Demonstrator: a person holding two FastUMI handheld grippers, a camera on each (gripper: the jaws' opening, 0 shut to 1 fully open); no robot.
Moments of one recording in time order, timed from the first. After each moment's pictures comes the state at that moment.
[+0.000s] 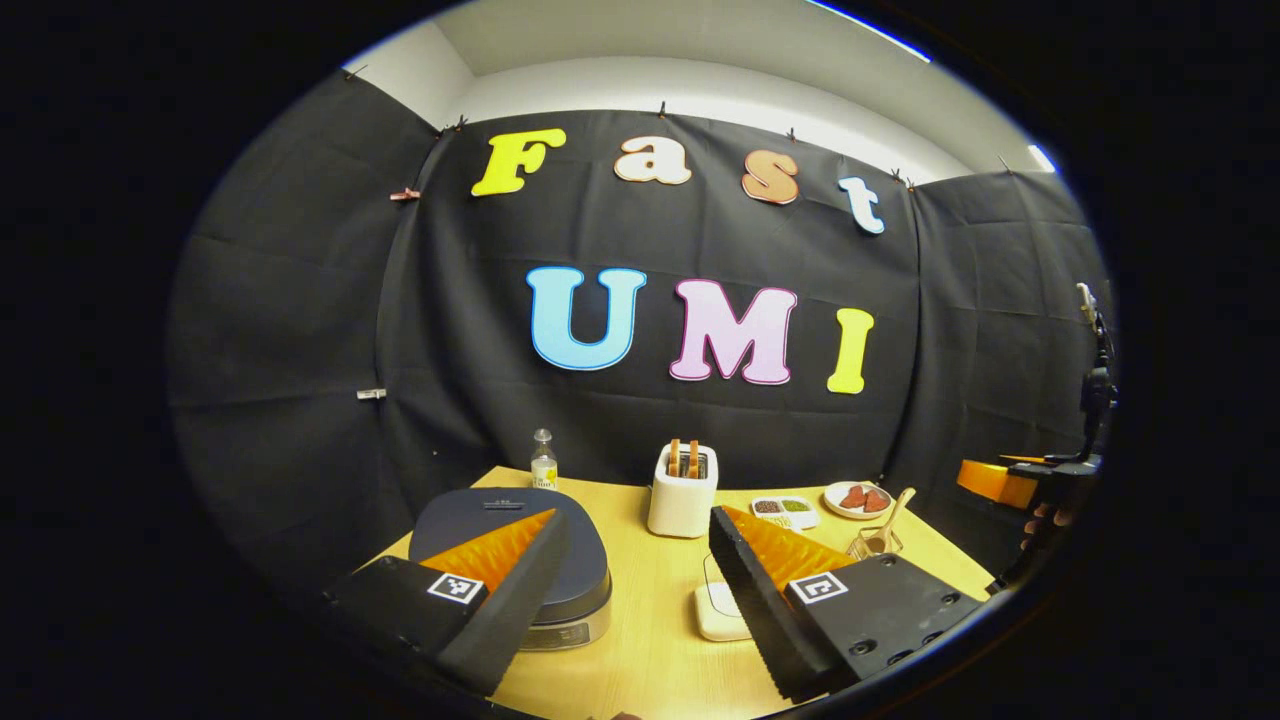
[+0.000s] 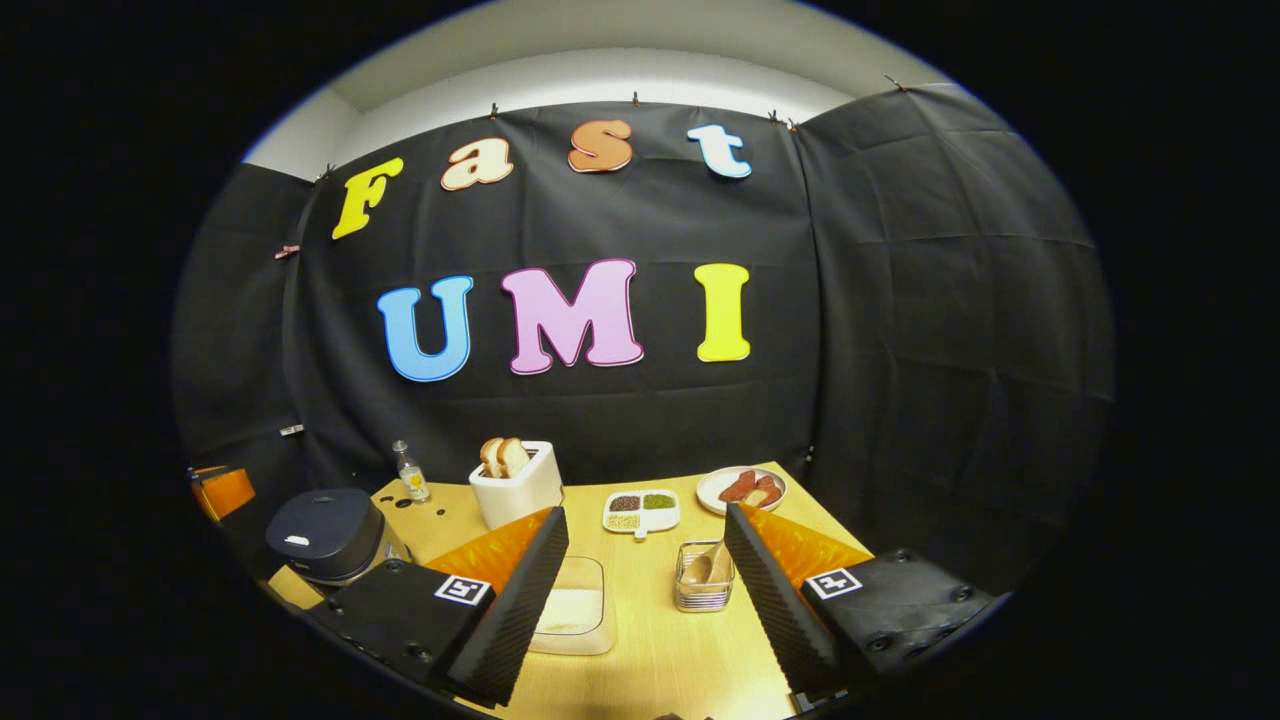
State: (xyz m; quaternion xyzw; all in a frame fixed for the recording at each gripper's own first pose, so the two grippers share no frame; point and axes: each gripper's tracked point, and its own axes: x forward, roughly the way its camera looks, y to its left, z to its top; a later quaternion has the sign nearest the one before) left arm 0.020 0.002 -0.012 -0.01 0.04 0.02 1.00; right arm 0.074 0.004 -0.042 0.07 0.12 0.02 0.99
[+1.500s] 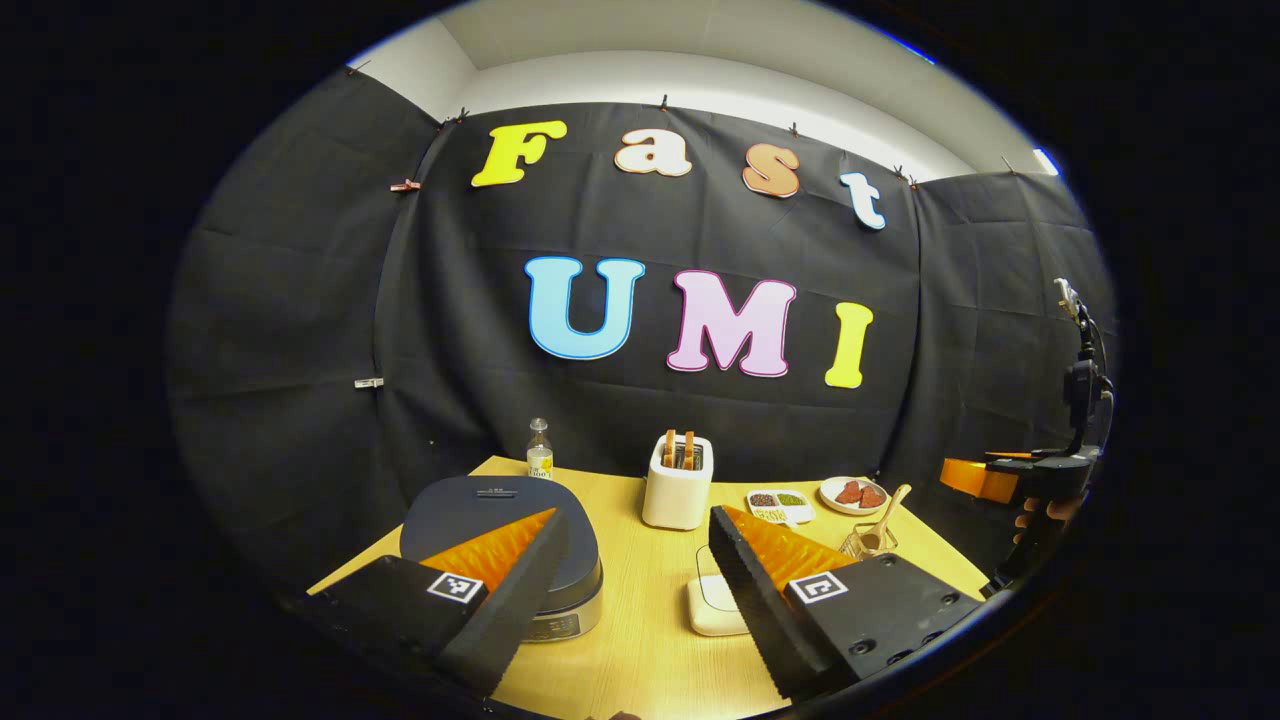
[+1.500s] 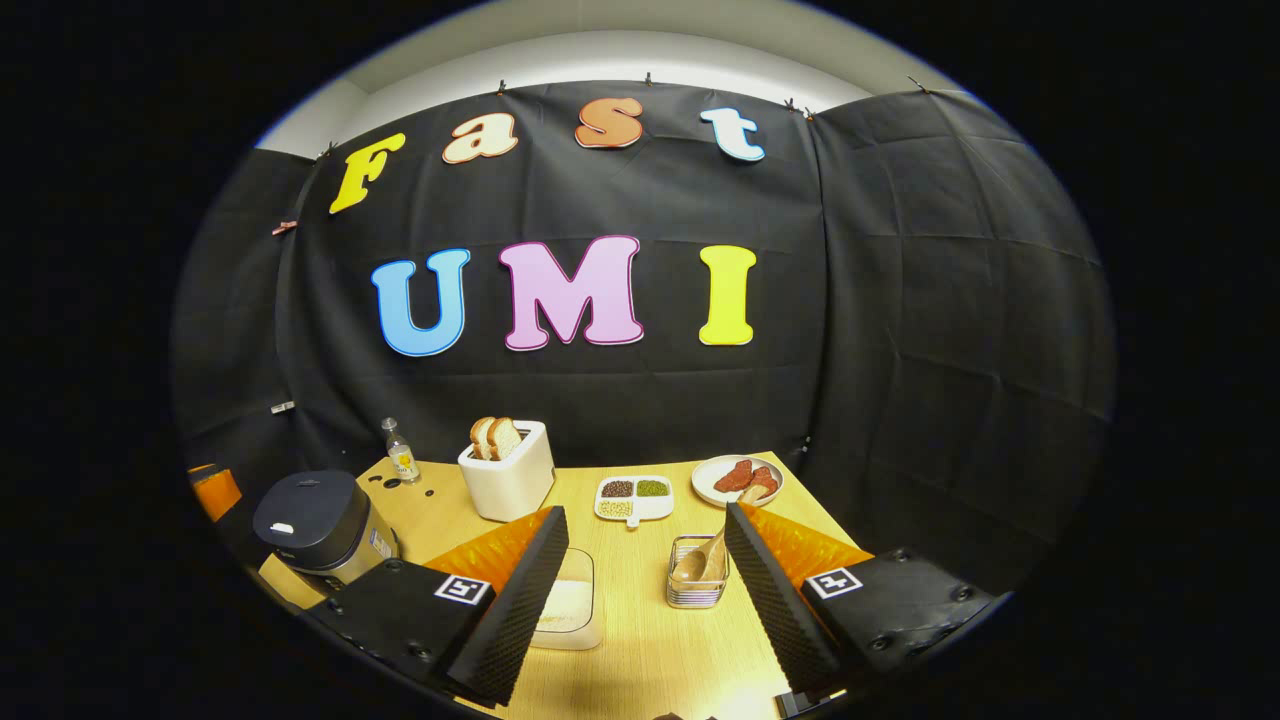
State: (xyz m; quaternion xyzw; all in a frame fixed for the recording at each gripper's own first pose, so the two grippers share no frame) left arm 0.018 -0.010 -0.020 0.00 0.05 0.02 1.00; right arm 0.082 -0.001 -0.049 0.04 0.14 0.01 0.99
